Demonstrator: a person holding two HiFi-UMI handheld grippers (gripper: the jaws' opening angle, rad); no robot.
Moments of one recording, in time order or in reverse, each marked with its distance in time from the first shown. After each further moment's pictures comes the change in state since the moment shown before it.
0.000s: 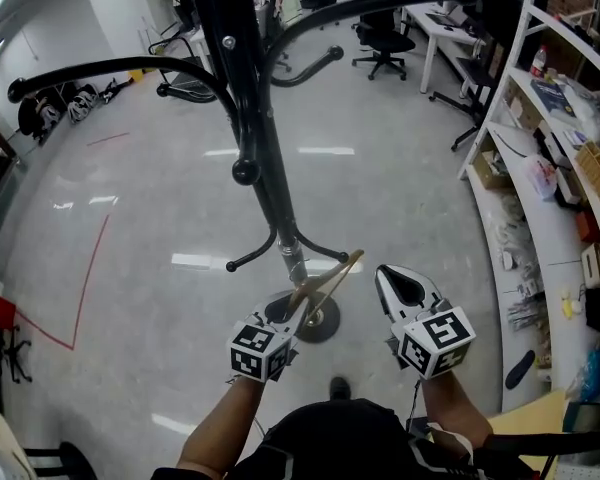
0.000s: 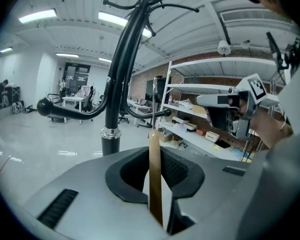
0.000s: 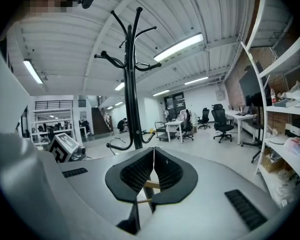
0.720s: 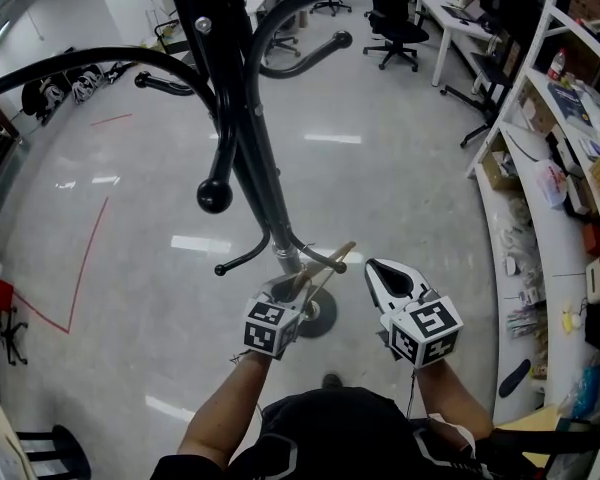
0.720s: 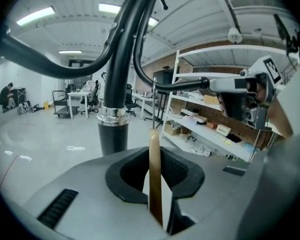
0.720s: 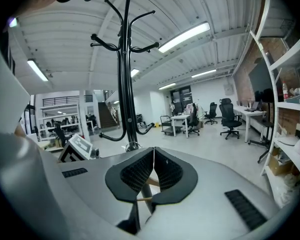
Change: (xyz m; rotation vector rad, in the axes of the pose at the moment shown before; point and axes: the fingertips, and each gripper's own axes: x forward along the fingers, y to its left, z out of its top) left arm 0.073 0.041 -0.033 -0.006 0.092 0.082; right arm 0.048 -0.021 -0.029 -0.026 0.074 0.082
